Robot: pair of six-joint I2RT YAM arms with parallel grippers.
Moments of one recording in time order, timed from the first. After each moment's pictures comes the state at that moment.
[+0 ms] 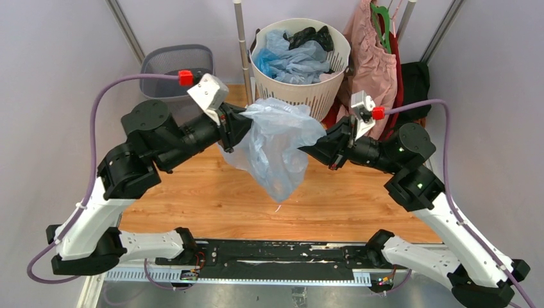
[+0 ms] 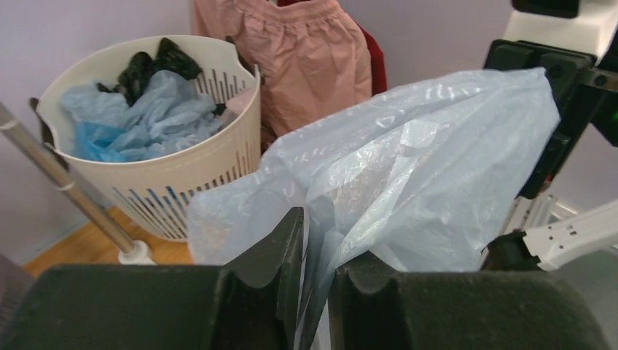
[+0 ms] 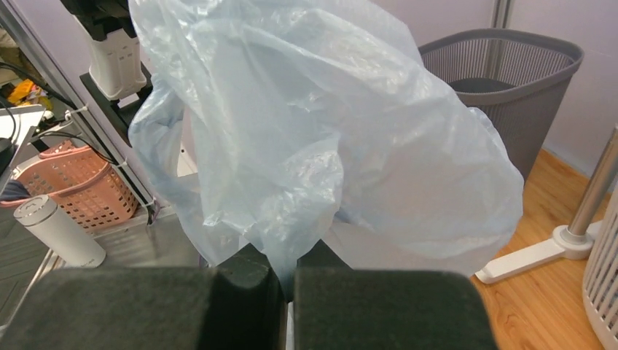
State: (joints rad) left arm -1.00 1.10 1.74 -0.64 -0.09 -0.02; right arm 0.73 0.87 1.16 -0.04 -0.57 0.30
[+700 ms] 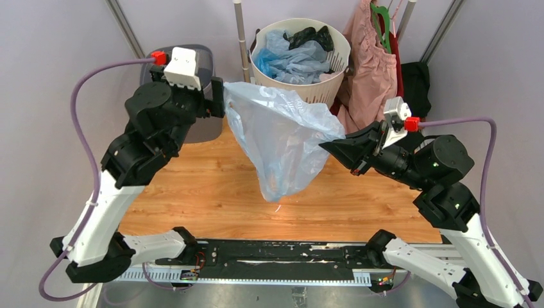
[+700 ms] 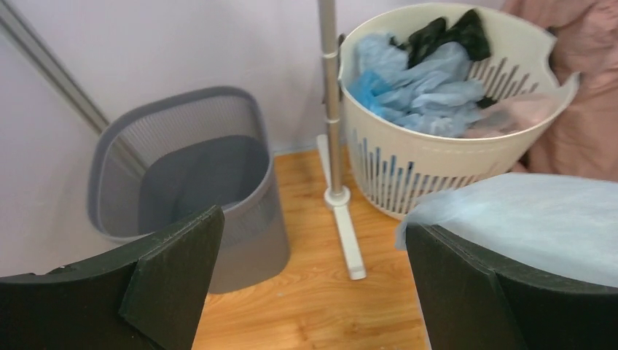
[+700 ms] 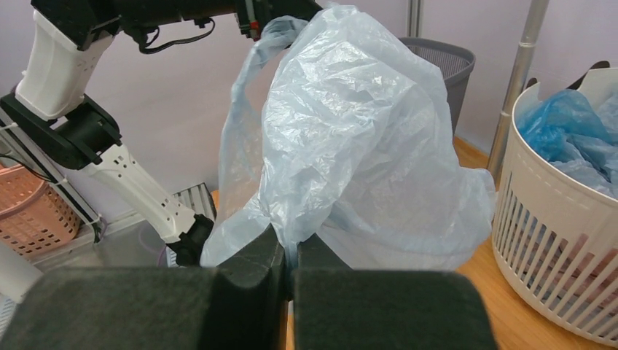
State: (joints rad) left arm -0.76 1.10 1.74 -0.65 -0.58 0.05; right arm 0.73 0.75 1.27 -0.31 -0.38 0.20
